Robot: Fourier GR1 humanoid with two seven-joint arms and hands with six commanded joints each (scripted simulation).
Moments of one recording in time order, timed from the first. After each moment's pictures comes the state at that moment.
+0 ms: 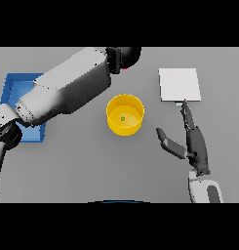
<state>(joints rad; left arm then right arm) -1.50 0.30 -1.14 -0.73 -1.36 -0.27 -0.28 0.11 -0.02 0.14 -1.73 0.24 -0.06 -0.09</state>
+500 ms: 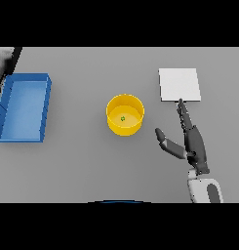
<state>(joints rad) -1.66 0.48 -0.58 -0.38 -0.97 -0.33 -0.08 0.10 -0.03 0.14 -1.71 0.21 -0.03 -0.13</state>
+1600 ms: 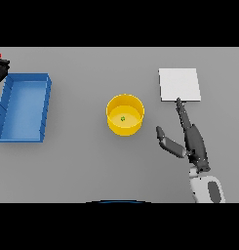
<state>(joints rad) -0.71 0.57 -0.03 -0.79 -0.20 0.11 0.36 0.07 -0.06 0.15 -1.68 0.24 -0.01 -0.15</state>
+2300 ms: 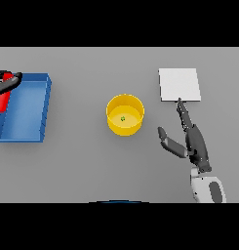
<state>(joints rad) -0.49 0.63 -0.06 -1.15 -0.06 -0.12 0.53 0.08 -0.07 0.14 -1.69 0.21 0.00 -0.15</state>
